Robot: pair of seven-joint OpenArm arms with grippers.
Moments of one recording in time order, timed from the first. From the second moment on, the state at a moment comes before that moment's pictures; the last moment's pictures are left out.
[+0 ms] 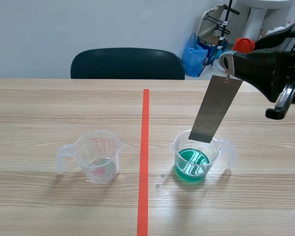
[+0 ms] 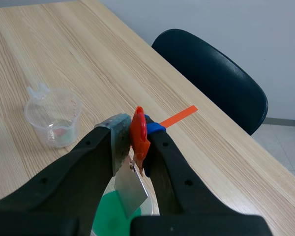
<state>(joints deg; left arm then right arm) 80.4 -22.0 -29.6 109.1 -8.0 -22.9 -38.2 -16.3 50.8 1.0 114.9 35.9 32.4 -3.2</state>
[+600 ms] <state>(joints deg) 80.4 -22.0 -29.6 109.1 -8.0 -22.9 -38.2 -16.3 50.1 1.0 114.9 35.9 32.4 -3.3</state>
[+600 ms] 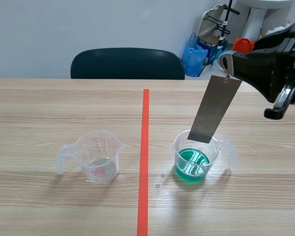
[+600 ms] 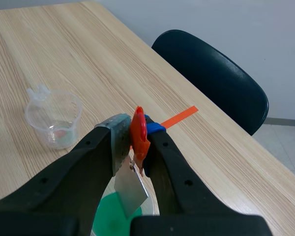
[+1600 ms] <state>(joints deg) 35.7 -51.9 -3.4 109.1 -23.5 -32.0 -17.3 -16.3 50.1 1.0 114.9 35.7 32.4 -3.4</state>
